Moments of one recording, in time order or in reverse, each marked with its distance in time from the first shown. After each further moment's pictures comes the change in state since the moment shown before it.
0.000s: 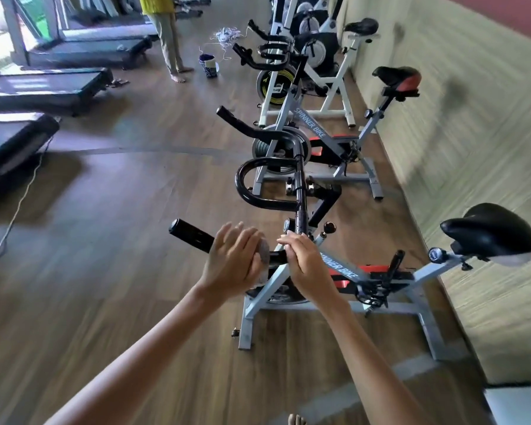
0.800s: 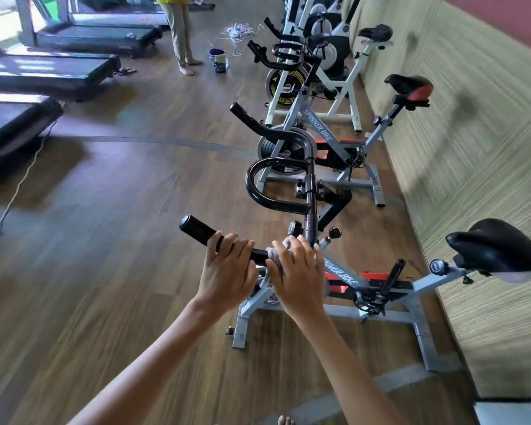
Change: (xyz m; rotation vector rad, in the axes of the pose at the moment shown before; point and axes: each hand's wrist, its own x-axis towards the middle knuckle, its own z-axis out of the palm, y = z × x) left_hand -0.024 -0.005 0.004 0.092 0.024 -0.123; right_hand -0.007 -0.018 0.033 -0.533 0.063 0.023
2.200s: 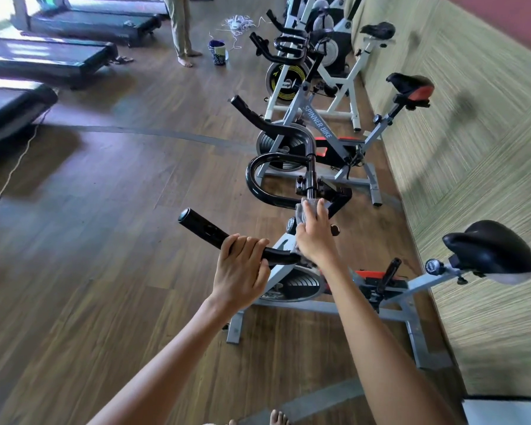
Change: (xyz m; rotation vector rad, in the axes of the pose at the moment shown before) left_hand 0.003 0.022 0.012 -0.171 0.031 -0.037; right_hand 0.082 0.037 -0.009 0.395 -0.296 0.348
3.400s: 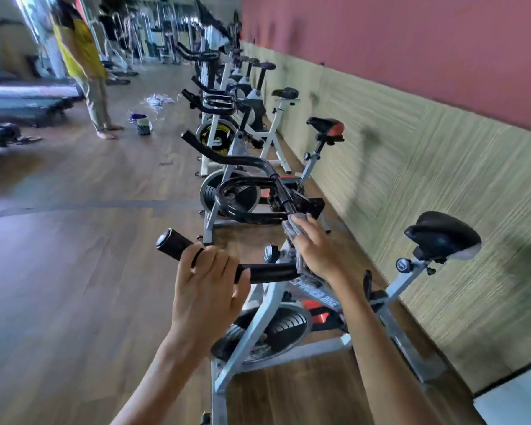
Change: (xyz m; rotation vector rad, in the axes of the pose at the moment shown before) left_hand 0.006 -0.064 0.000 0.250 0.414 0.261; right_hand -0.025 -0.004 0.012 0.182 0.229 -0.029
